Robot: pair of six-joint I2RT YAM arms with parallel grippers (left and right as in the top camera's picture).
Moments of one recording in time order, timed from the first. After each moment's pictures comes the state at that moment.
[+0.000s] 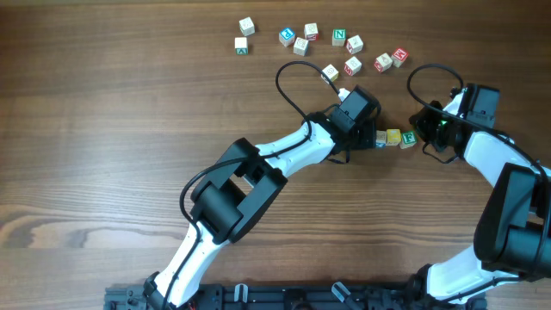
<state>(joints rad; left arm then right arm) -0.83 2.31 1.62 -0.24 0.19 -0.78 -0.27 1.78 0.89 -0.13 -0.40 0.57</state>
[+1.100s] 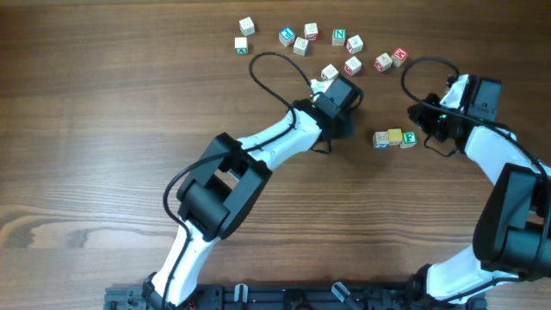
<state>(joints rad) -0.75 2.26 1.62 -0.41 -0.01 -0.83 -0.24 1.78 0.95 -0.16 -0.44 0.43</state>
